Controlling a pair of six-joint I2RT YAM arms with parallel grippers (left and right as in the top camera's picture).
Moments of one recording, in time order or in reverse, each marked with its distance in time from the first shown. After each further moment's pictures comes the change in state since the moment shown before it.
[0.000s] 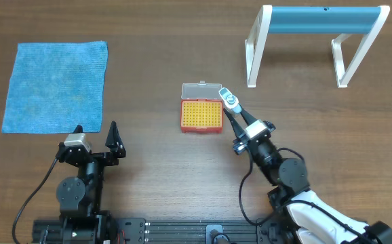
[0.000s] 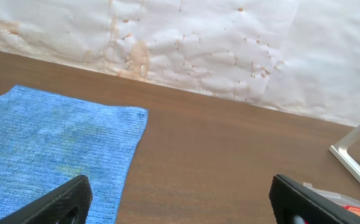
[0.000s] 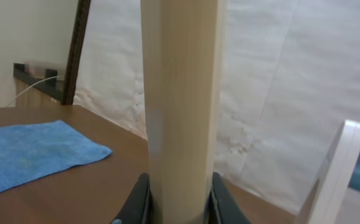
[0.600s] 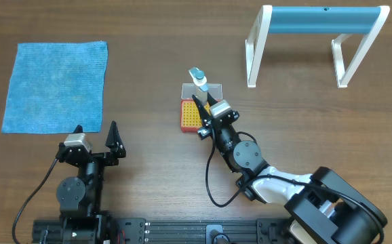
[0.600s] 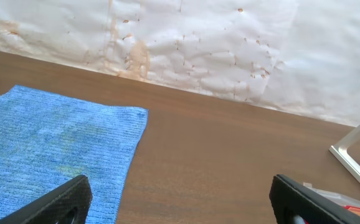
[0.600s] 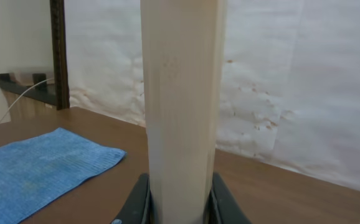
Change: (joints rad) left arm 0.000 0.000 0.000 0.000 0.000 0.000; right arm 0.237 0.415 0.257 0.091 0.330 0.125
